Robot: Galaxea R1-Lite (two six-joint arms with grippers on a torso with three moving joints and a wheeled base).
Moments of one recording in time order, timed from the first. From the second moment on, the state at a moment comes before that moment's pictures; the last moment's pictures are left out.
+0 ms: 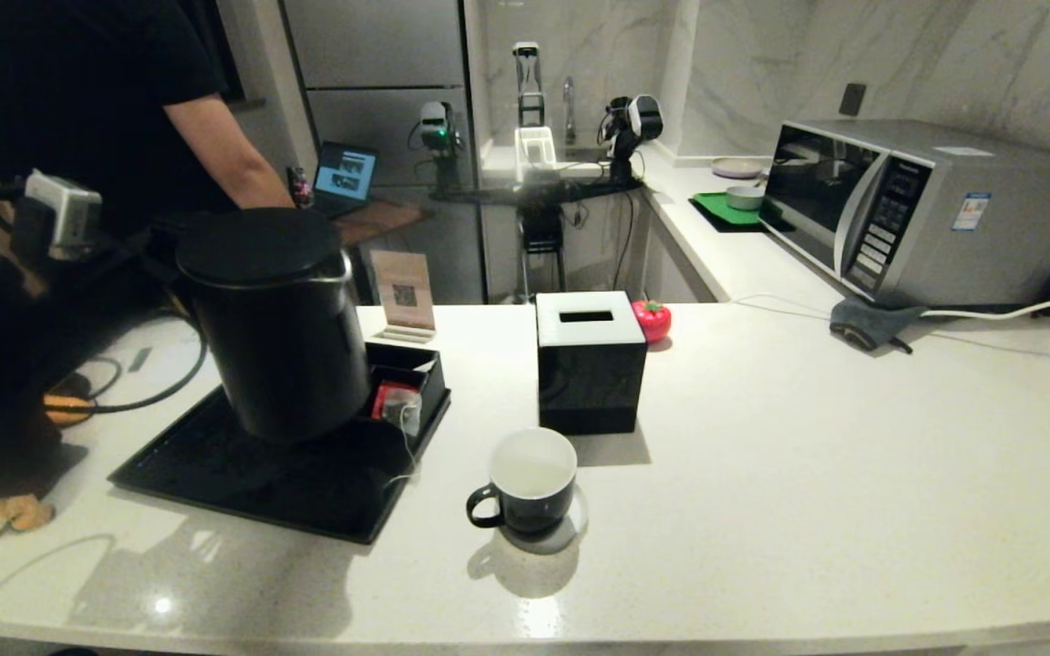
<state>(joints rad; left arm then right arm) 0.26 1.90 -0.79 -1.52 -0.62 0.01 0.00 0.00 0.00 -0.01 -0.01 0.03</state>
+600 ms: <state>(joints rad) 0.20 1.82 -0.73 -1.48 -0.62 0.07 0.00 0.00 0.00 -0.01 -0.01 0.03</state>
